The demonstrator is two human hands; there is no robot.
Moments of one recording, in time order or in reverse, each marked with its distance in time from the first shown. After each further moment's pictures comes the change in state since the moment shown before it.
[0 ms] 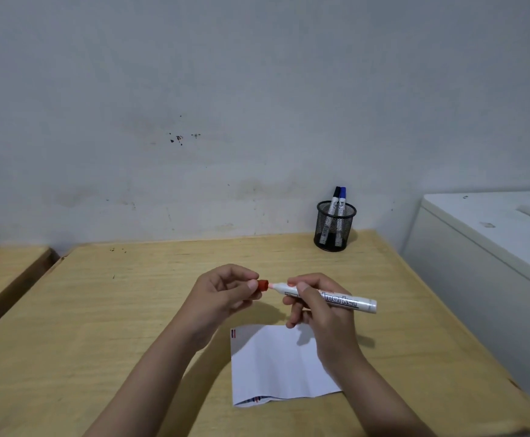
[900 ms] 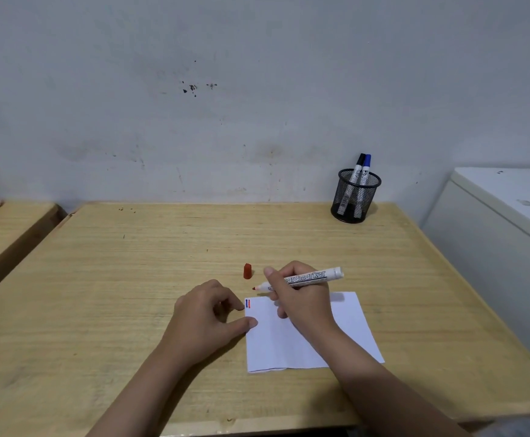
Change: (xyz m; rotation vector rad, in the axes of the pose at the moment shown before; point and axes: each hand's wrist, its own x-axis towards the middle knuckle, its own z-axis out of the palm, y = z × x) left_hand -0.039 -0.062 -0.044 0.943 0.203 0.140; right_hand 0.006 0.053 0.031 -0.291 -0.028 0.229
